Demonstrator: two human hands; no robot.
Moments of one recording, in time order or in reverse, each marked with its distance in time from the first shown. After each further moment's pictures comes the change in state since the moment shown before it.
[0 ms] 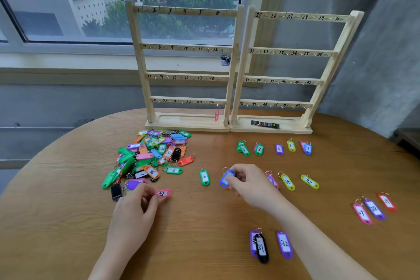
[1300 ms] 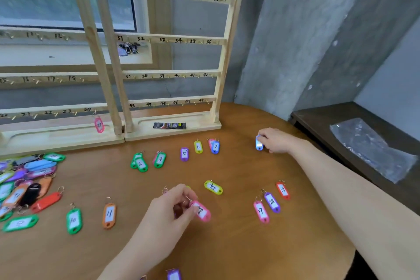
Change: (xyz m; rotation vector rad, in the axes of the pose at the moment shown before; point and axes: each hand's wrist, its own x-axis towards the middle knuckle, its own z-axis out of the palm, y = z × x) left_hand -0.007 0.221 0.165 -0.435 -0.672 0.324; right_hand 0.049 0.233 -0.309 -0.586 0.027 0.431
